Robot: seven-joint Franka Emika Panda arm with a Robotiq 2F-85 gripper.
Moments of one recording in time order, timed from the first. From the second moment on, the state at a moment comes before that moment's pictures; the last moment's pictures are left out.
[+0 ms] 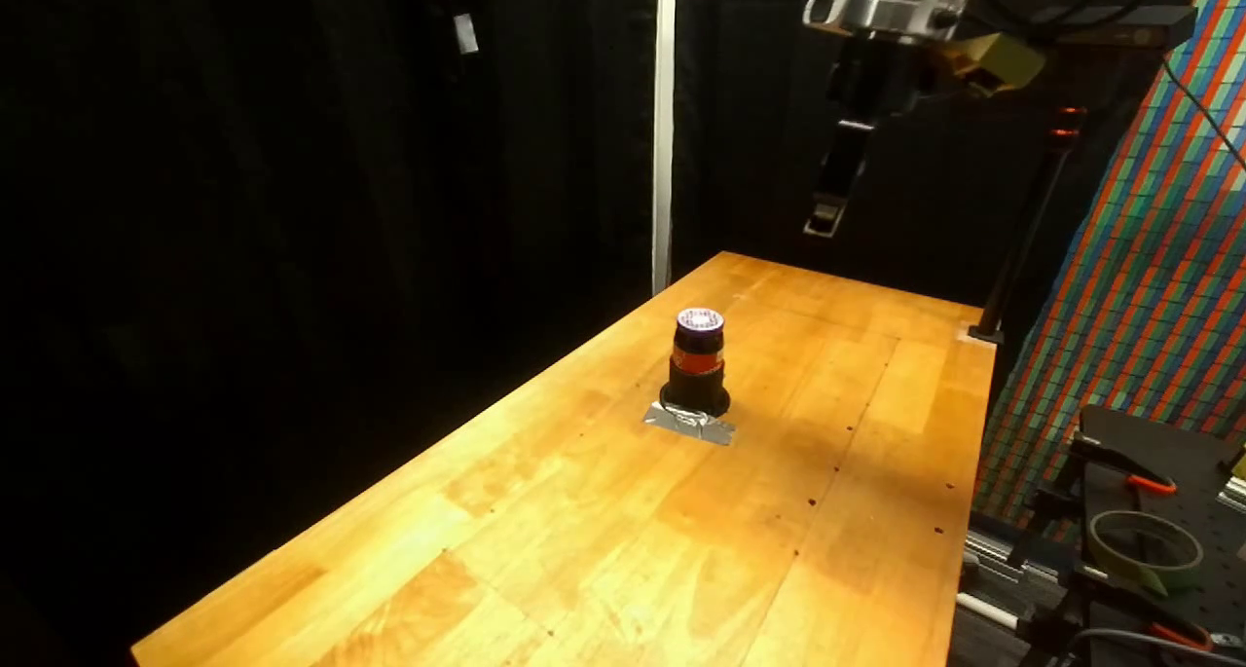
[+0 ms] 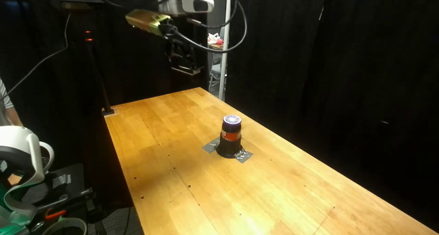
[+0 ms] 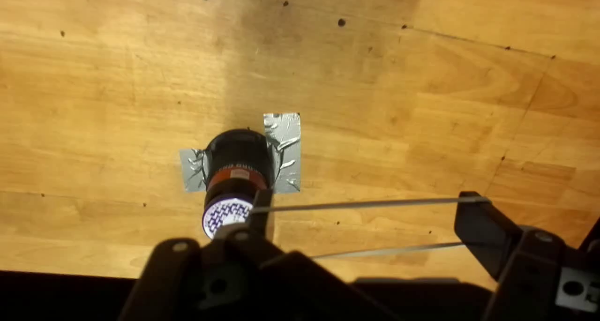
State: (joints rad) arm 0.15 -0.13 0.12 -2.22 0.10 2.26 -0.04
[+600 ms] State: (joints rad) arm 0.14 0.32 0.08 -1.90 -0.07 2.39 0.01
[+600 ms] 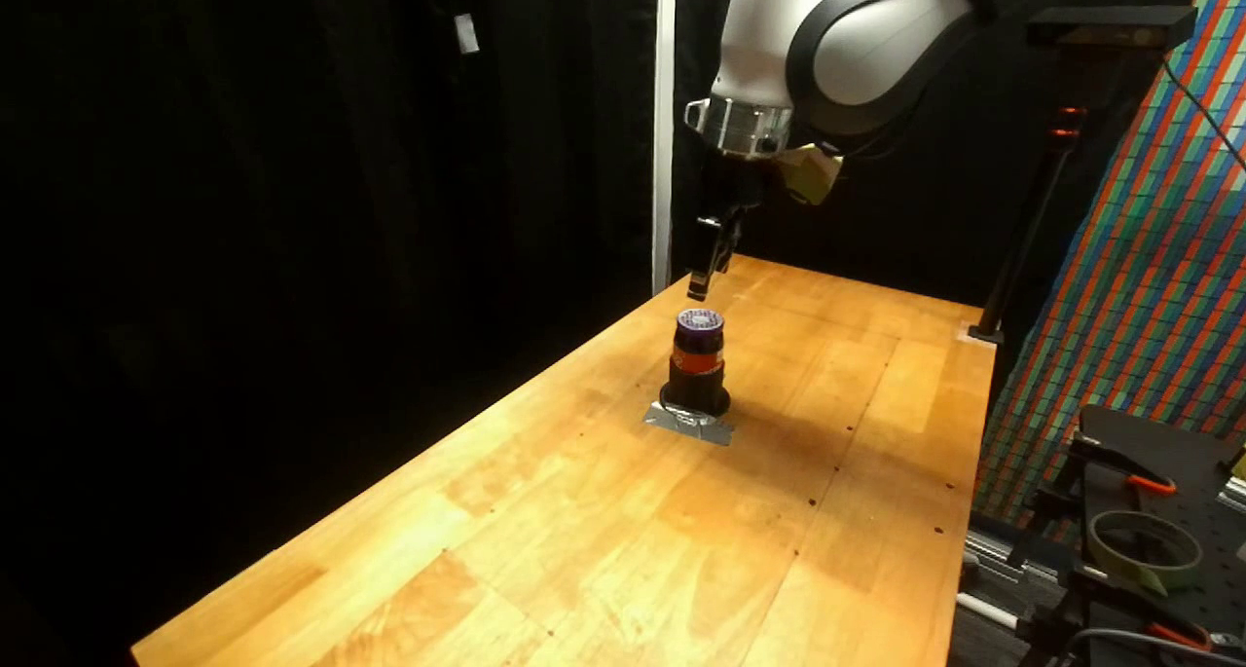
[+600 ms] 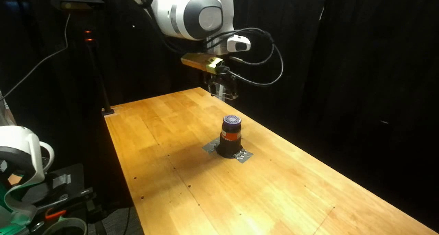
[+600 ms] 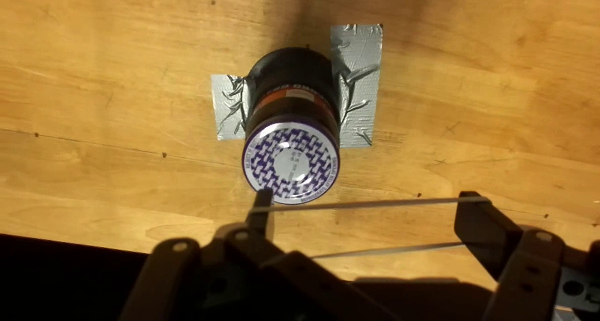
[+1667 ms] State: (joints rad) arm 0.11 0.59 0.05 -1.70 -0.07 2.40 0.01
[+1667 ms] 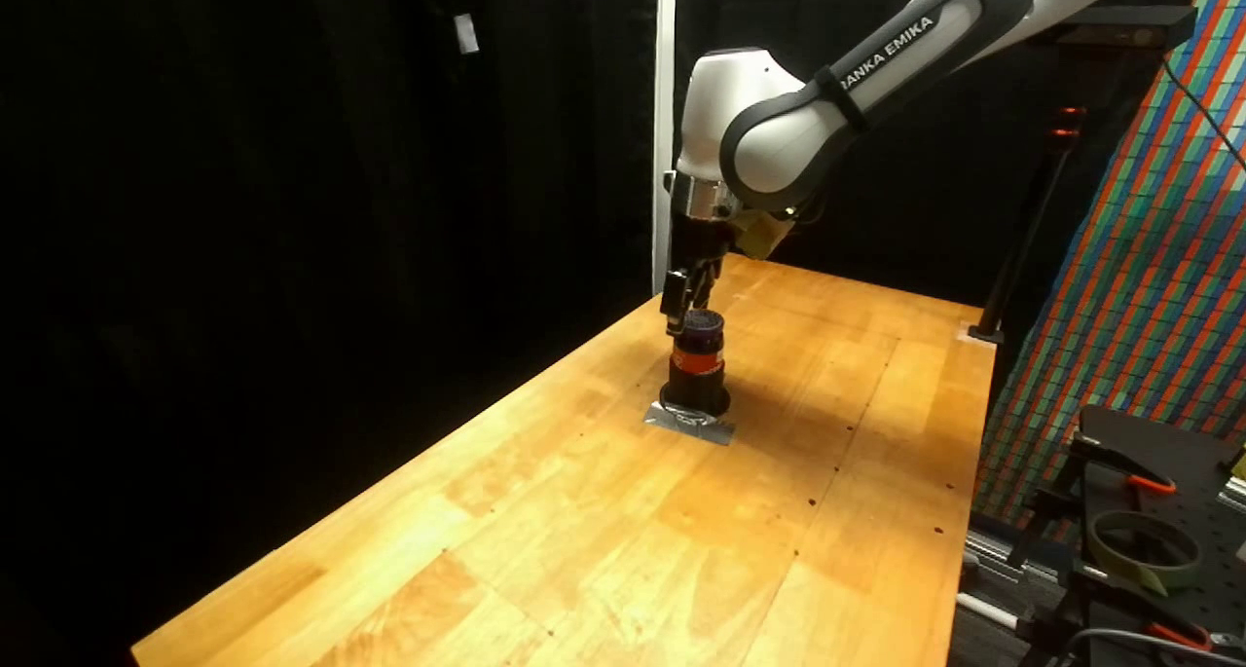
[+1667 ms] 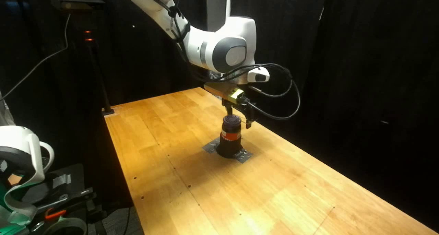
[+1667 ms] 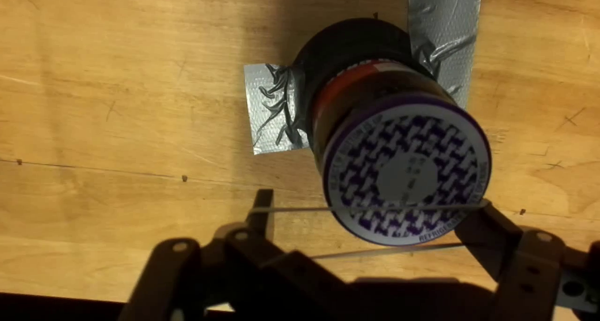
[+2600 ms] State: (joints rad) arm 0.09 0.61 0.06 -1.69 0.00 2.34 0.01
